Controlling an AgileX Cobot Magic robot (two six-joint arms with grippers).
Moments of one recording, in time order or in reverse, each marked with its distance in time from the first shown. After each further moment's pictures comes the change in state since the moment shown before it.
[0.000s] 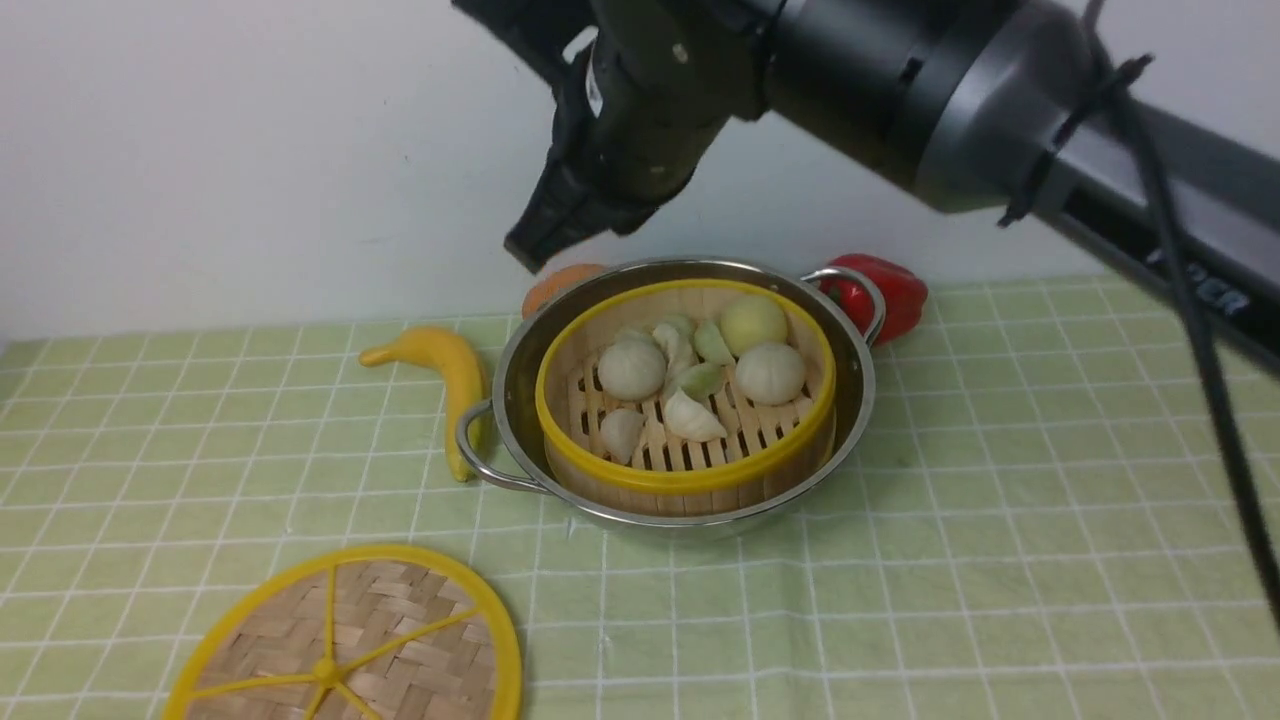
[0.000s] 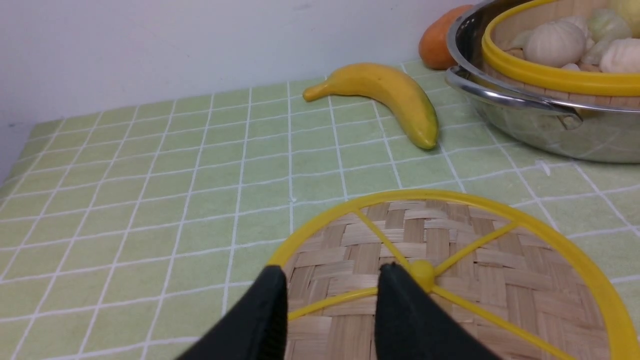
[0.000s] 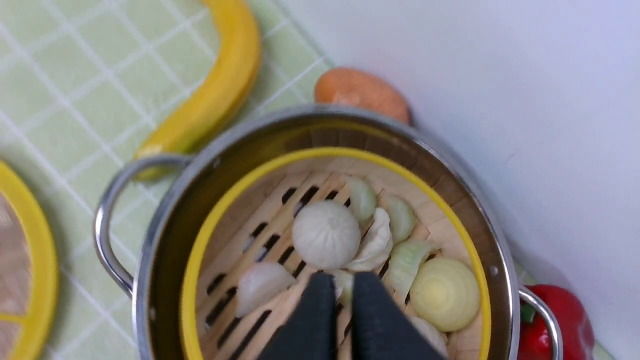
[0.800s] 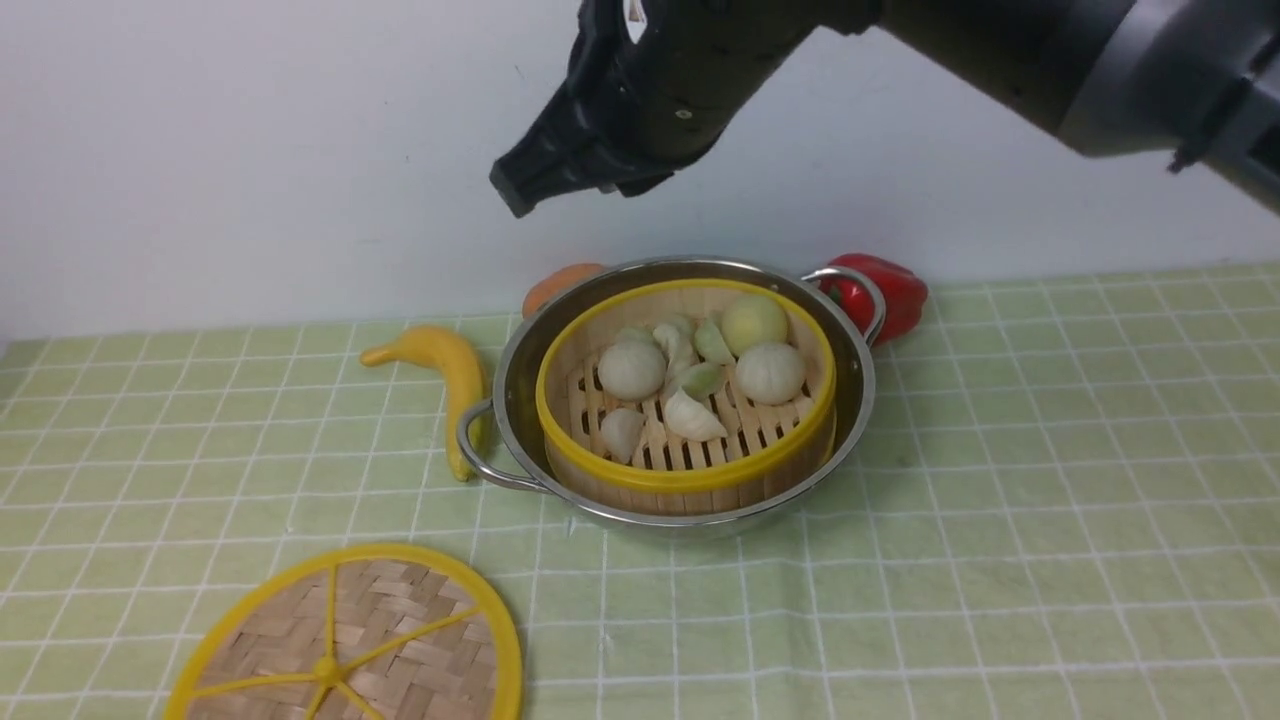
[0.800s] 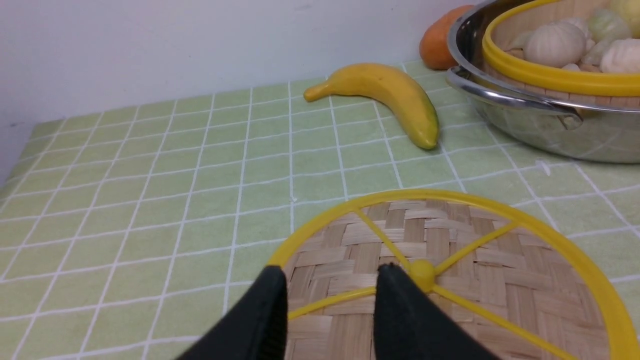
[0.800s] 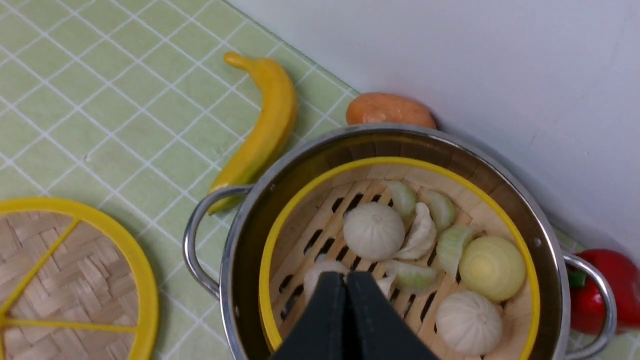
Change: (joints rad) right arm -0.001 -0.150 0.144 0.082 -0.003 0.109; left arm 0.000 0.000 0.000 0.000 0.000 0.000
